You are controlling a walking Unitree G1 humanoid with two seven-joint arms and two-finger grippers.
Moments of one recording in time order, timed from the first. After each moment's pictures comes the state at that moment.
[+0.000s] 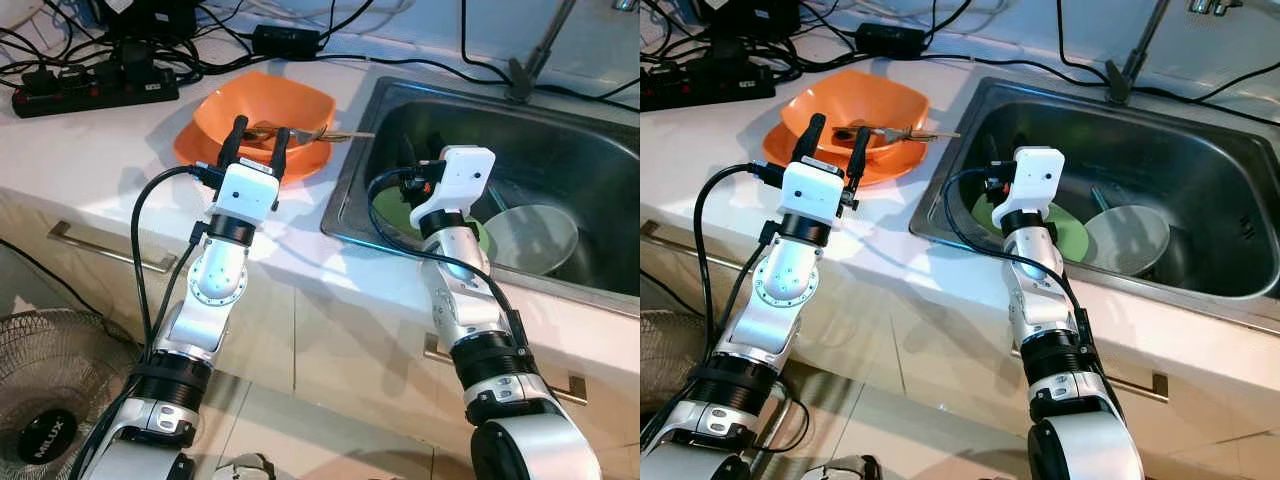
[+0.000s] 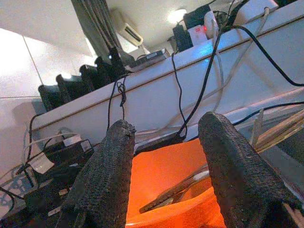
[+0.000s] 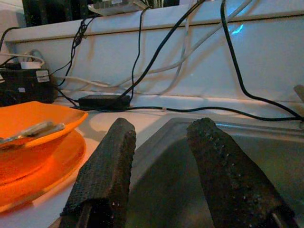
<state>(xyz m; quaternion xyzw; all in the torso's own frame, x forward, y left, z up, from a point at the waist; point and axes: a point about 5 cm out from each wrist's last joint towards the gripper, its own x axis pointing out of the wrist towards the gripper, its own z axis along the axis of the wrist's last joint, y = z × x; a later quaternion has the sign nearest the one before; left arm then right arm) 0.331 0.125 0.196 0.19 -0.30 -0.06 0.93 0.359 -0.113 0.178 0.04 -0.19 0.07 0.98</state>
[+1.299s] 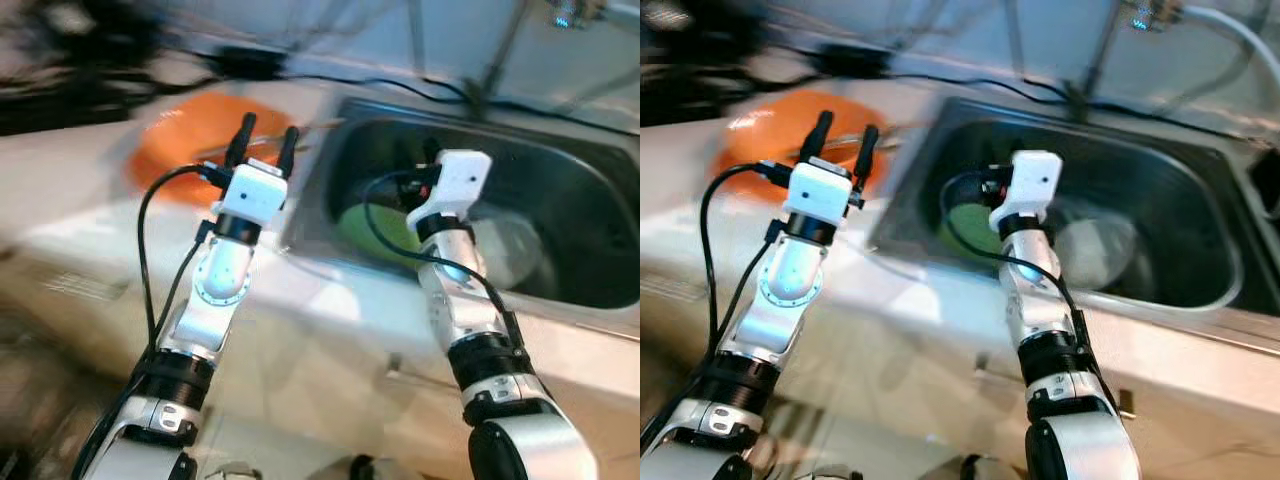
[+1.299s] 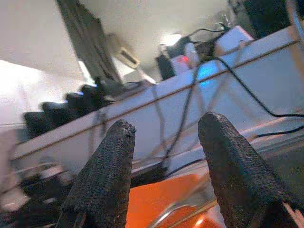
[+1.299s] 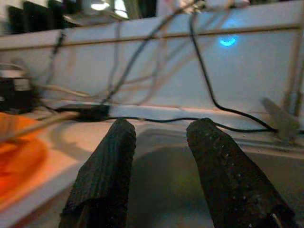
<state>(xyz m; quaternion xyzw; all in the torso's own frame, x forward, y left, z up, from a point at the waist) 0.330 0.120 0.198 0.20 -0.31 -0.06 0.93 0.360 -0.110 0.172 0.05 -0.18 0.07 0.98</state>
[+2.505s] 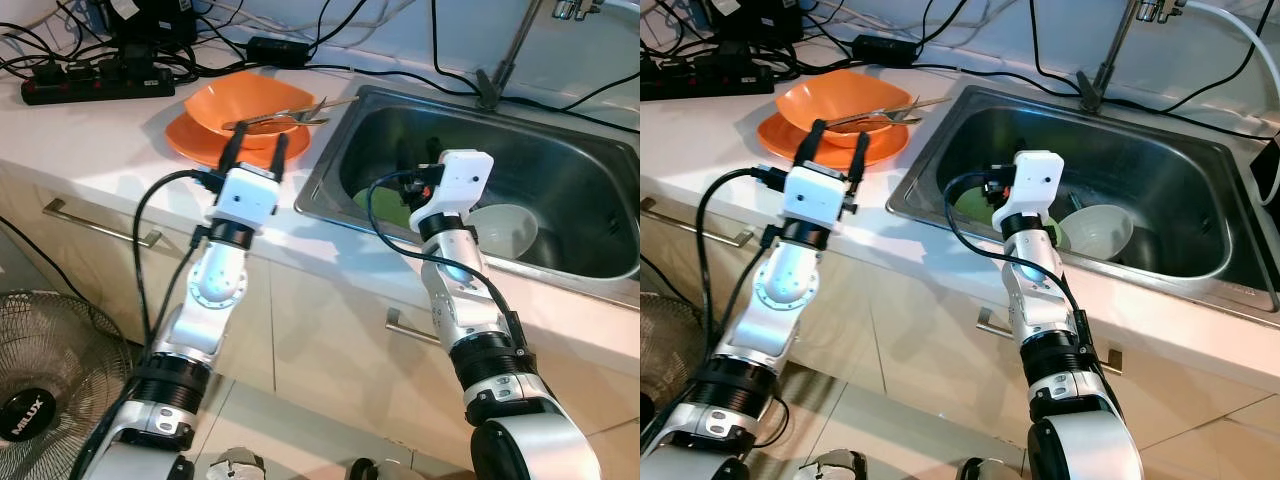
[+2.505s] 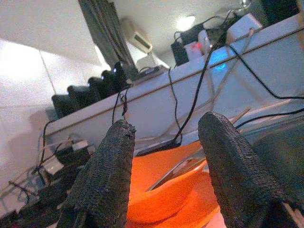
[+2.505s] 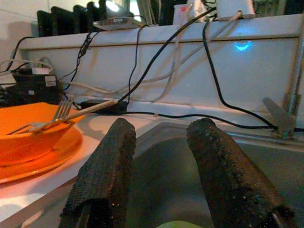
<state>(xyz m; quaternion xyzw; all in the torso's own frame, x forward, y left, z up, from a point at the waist) 0.332 0.130 0.189 0.20 -0.28 -0.05 0.94 0.360 -0.112 0.172 0.03 -0.18 0.07 0.98</state>
